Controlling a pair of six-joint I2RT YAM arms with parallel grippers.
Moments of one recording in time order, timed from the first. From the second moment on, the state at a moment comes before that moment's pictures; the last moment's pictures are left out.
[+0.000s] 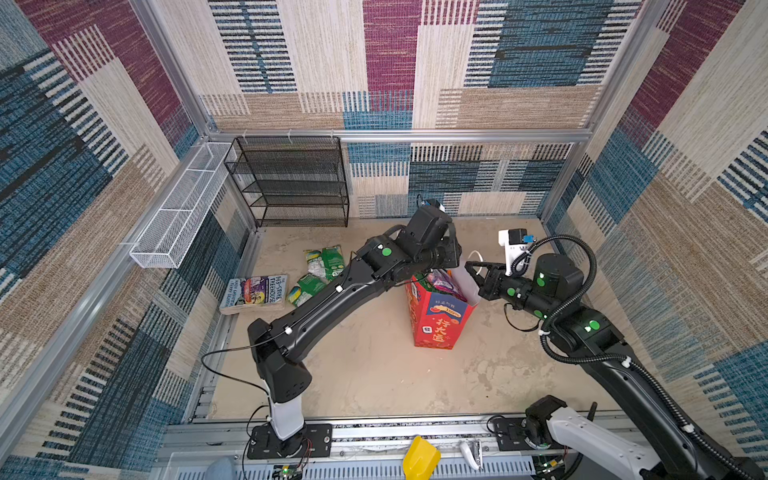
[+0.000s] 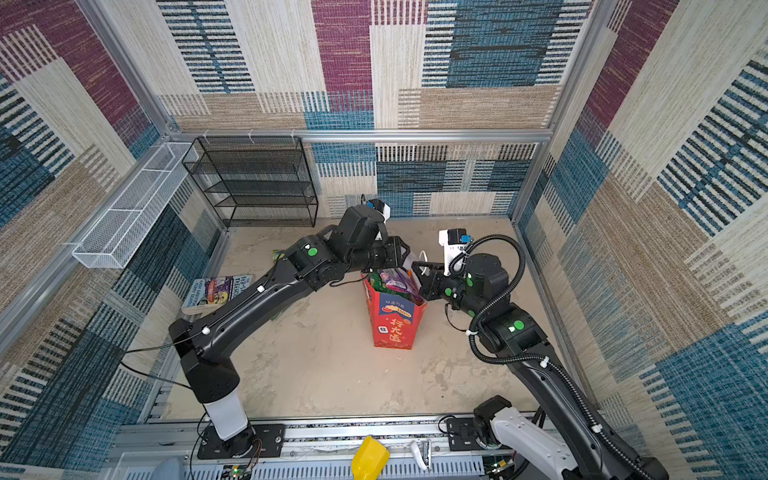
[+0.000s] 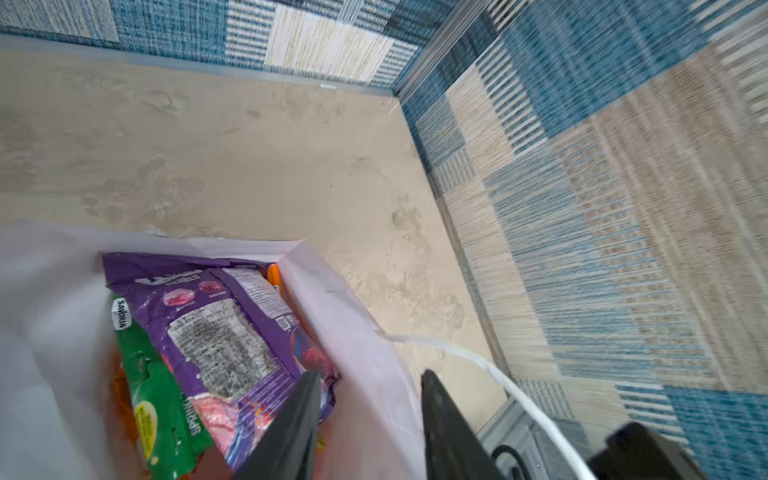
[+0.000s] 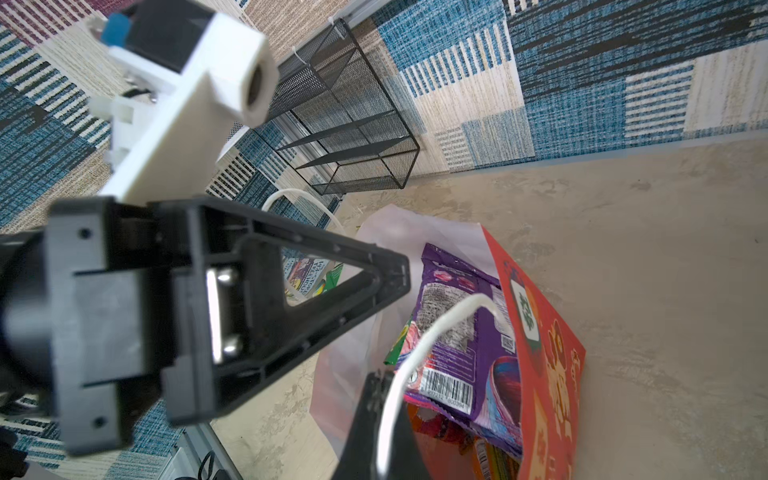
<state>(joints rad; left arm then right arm) -0.90 1.86 2.07 -0.83 -0.07 -0.70 0.45 0.89 1.01 -0.38 -0.25 0.51</state>
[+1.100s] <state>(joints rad) -0.85 2.18 2.58 -1.33 0.09 -0.49 0.45 0.88 1.03 -0.42 -0.22 0.51</state>
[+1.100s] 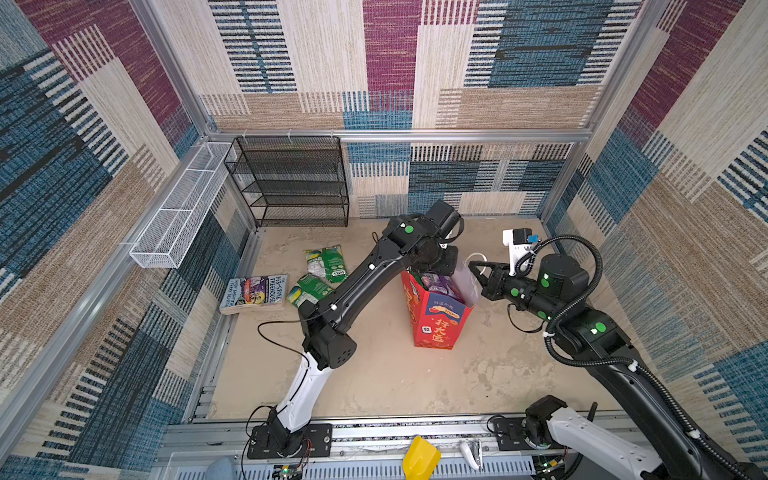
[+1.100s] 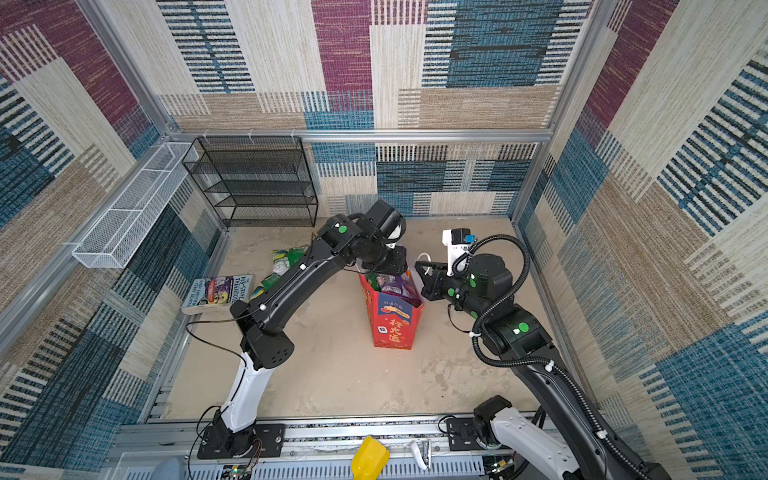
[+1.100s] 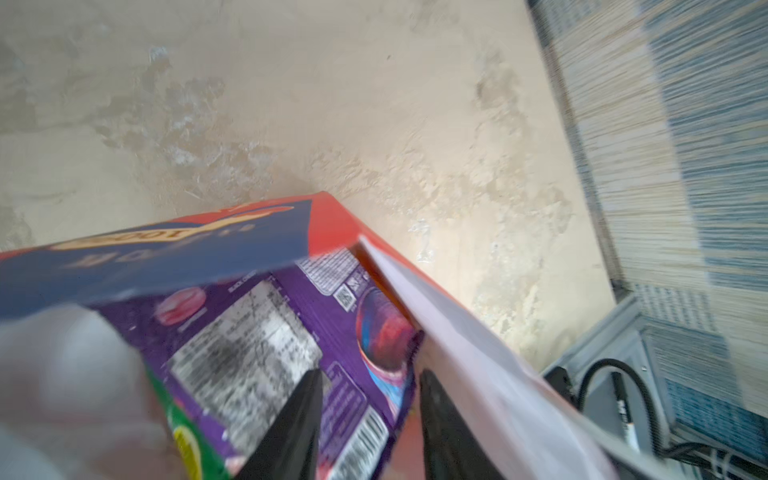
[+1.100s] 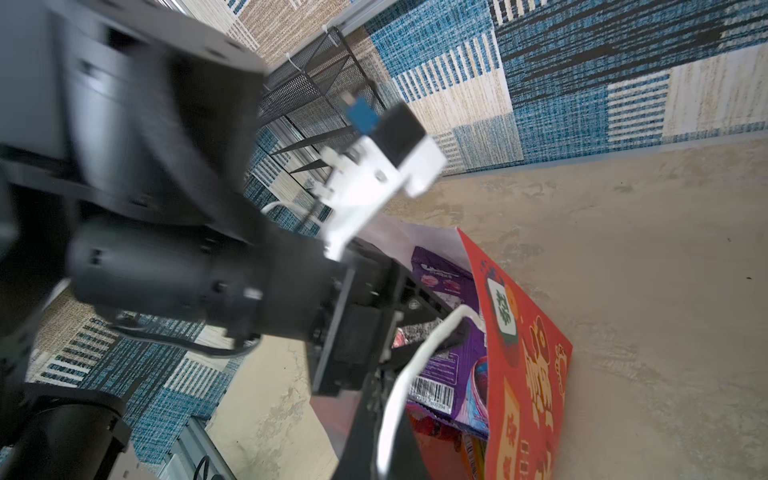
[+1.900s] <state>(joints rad) -0.76 1.13 1.71 -1.07 0.05 -0.45 0.45 0.87 1.02 -0.38 -0.20 0.49</state>
